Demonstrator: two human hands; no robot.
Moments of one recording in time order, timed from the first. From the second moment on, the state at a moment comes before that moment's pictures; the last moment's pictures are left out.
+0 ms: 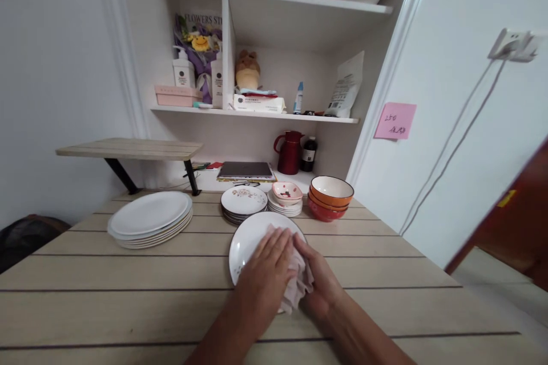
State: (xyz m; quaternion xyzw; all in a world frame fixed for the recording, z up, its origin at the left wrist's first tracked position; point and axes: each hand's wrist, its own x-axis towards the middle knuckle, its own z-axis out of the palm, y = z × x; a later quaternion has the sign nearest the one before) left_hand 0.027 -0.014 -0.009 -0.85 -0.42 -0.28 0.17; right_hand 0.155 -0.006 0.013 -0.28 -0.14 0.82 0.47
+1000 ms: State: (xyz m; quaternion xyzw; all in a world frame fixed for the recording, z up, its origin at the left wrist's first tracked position) left_hand 0.005 -0.012 0.010 -0.72 -0.60 -0.27 0.22; right_hand 0.151 -0.008 0.011 -0.29 -0.15 0.82 0.47
